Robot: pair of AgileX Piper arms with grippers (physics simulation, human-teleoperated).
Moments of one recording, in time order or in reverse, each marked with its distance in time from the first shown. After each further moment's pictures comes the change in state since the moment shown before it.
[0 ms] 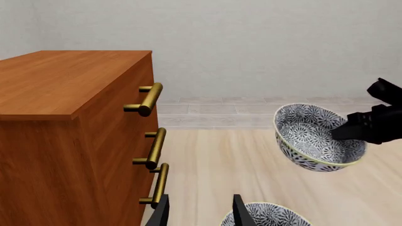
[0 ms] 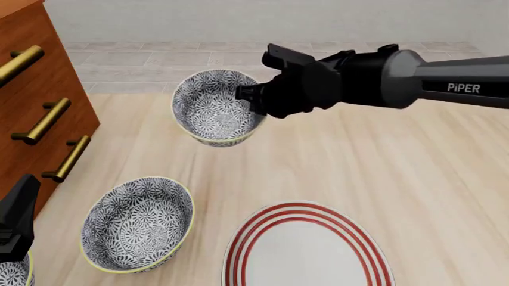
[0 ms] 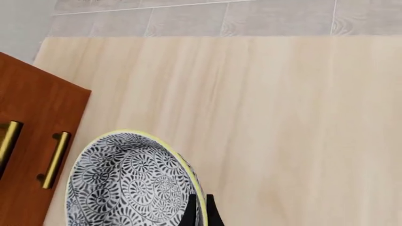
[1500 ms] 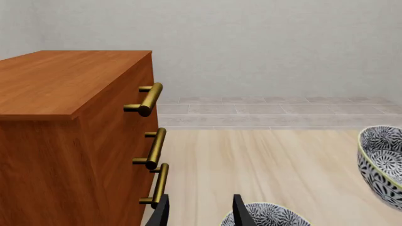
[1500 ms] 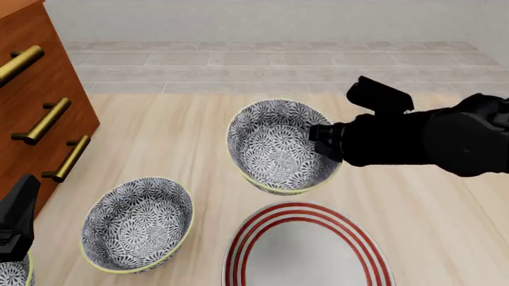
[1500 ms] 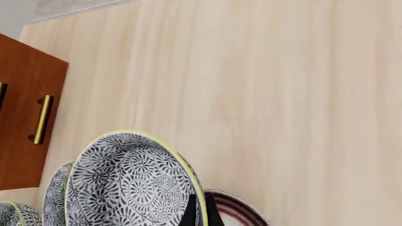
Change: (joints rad) left arm 0.000 0.000 0.000 0.000 0.000; right arm -0.058 -0.540 0.580 0.012 0.071
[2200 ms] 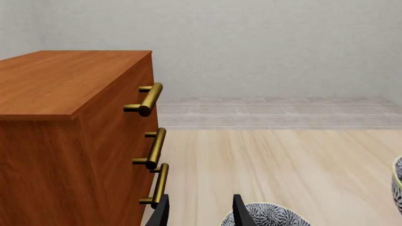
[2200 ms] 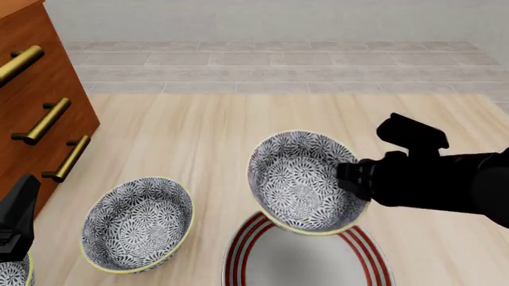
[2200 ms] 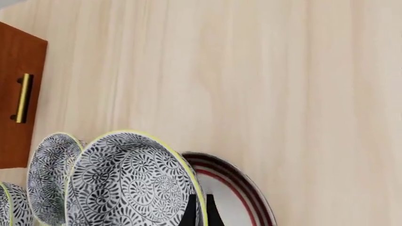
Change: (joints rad) left arm 0.000 0.000 0.000 0.000 0.000; right arm 0.003 -0.188 0.204 0.042 0.038
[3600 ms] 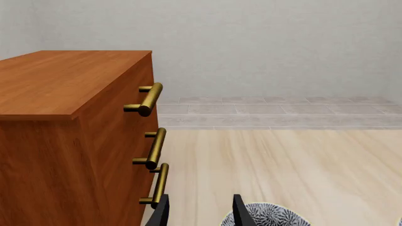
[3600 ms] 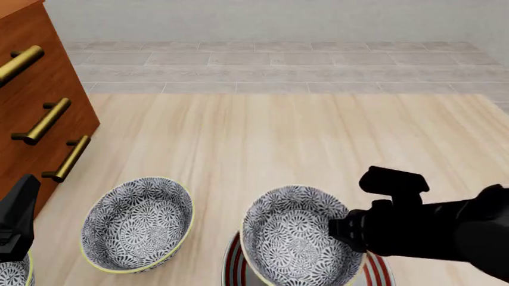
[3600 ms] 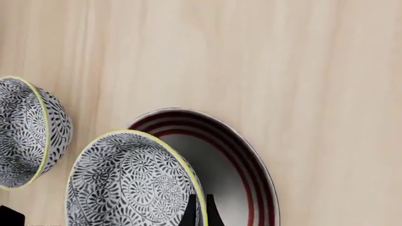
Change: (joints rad) left arm 0.000 0.000 0.000 0.000 0.000; right arm 0.120 0.043 0.153 -0.044 0.012
